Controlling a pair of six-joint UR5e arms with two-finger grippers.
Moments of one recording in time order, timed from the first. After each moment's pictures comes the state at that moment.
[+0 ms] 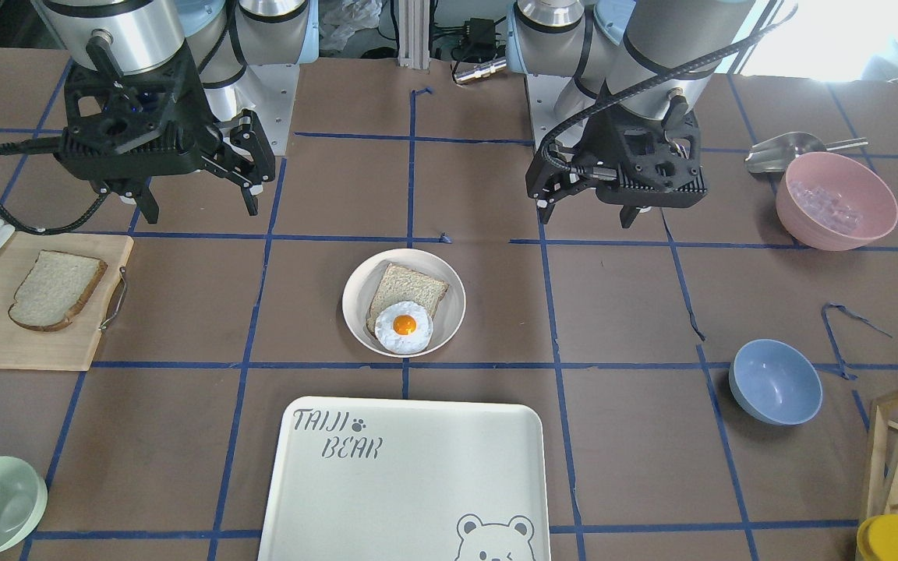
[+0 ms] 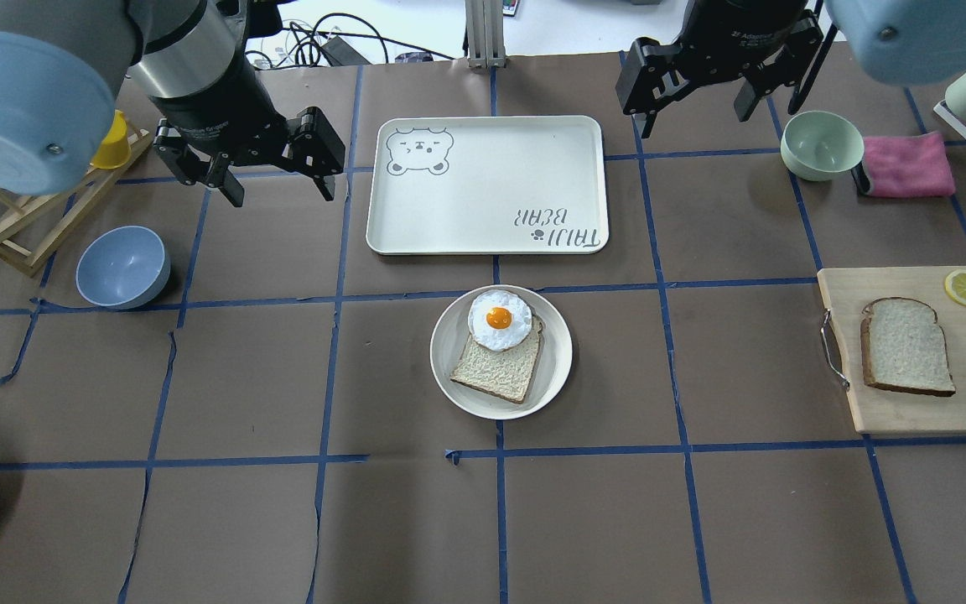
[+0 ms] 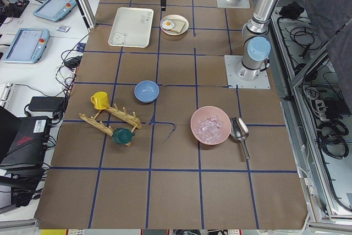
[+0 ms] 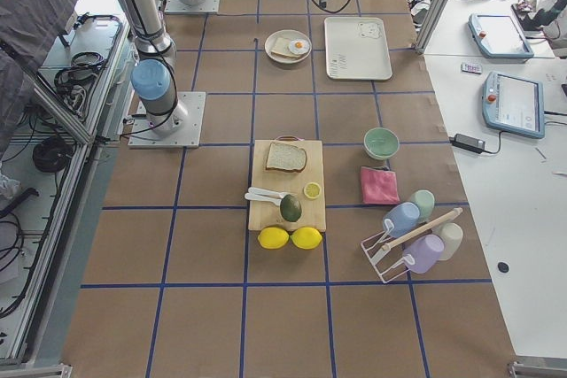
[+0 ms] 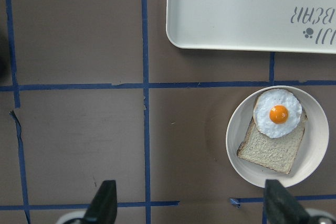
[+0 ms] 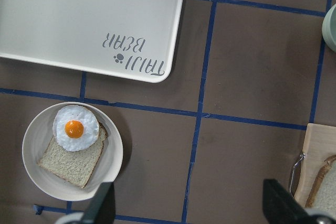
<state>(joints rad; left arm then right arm) -1.64 -1.62 -1.54 -1.53 1.53 -0.07 1.67 -1.49 1.41 -1.60 -1.58 -0.04</state>
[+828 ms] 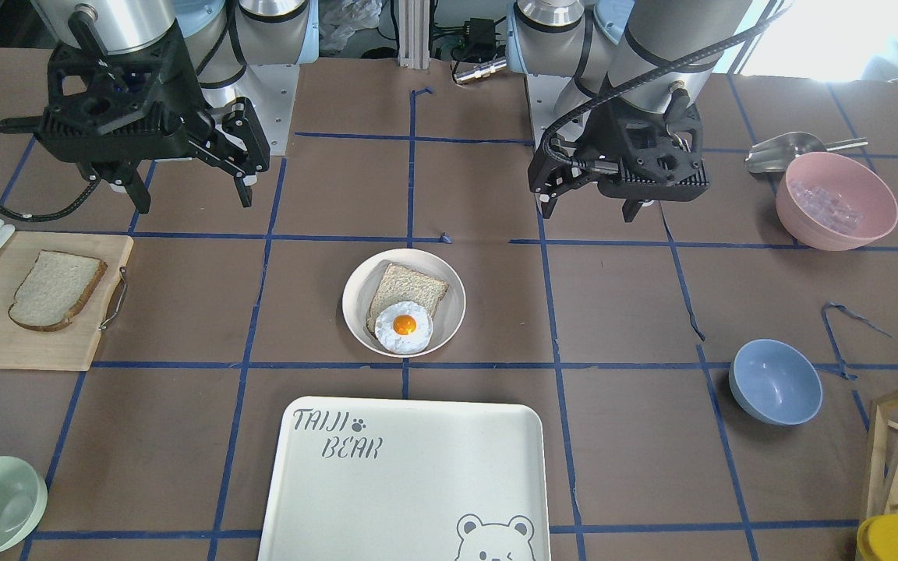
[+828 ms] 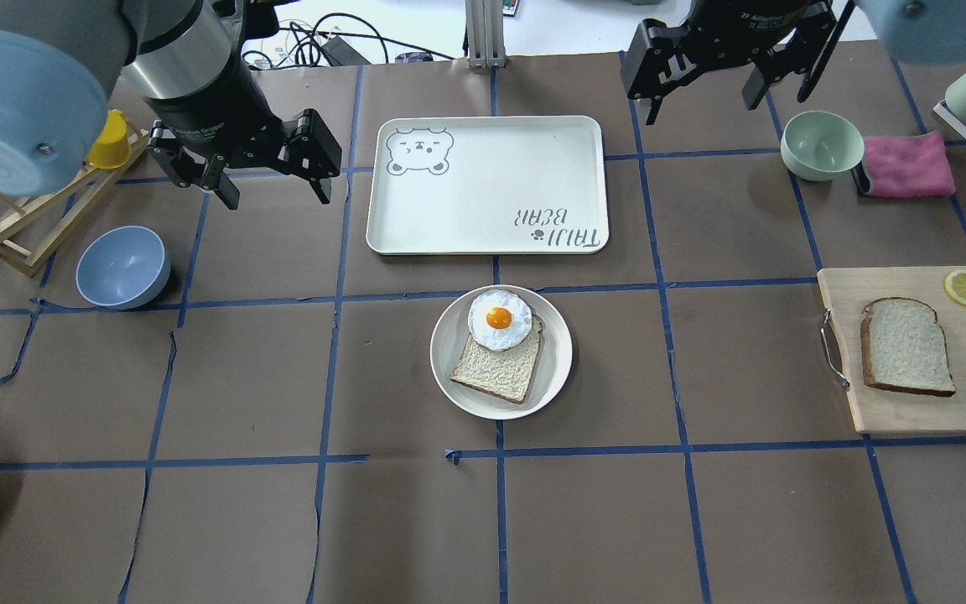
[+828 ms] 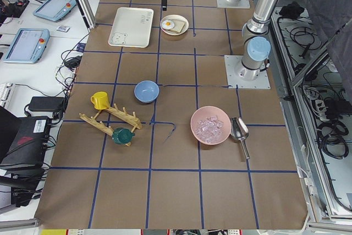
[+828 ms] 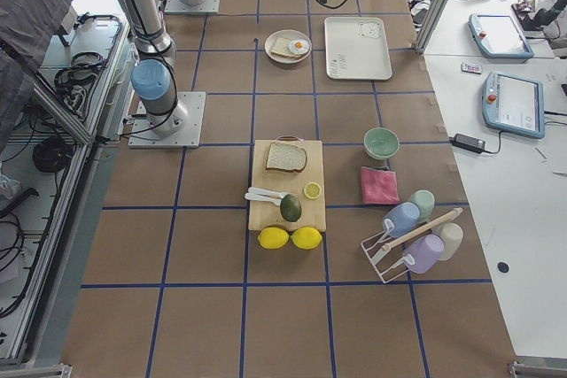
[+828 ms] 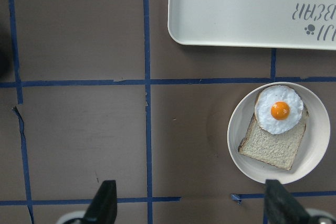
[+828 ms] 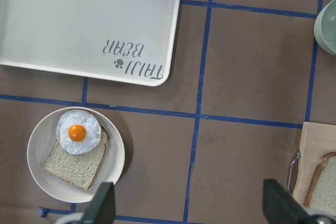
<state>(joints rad) -1.64 -1.61 -1.54 -1.55 1.54 -0.07 1.66 -1.49 1.37 -1.57 -1.59 -0.02</state>
